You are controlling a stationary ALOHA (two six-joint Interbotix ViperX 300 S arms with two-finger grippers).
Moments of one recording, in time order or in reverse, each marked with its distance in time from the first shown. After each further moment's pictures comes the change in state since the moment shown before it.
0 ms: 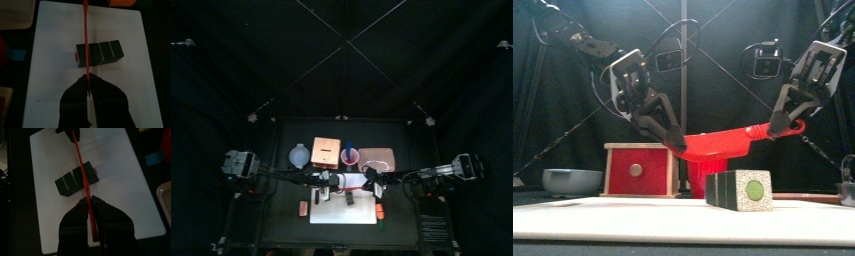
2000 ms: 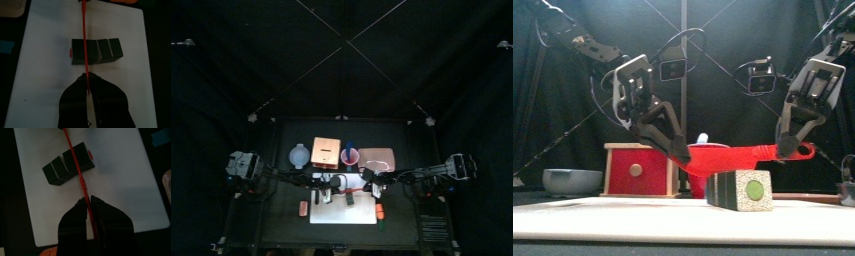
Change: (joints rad) left arm -0.032 0.060 -0.015 -0.098 -0.003 0.000; right arm -0.041 0.097 -0.025 -0.021 0.091 0.000
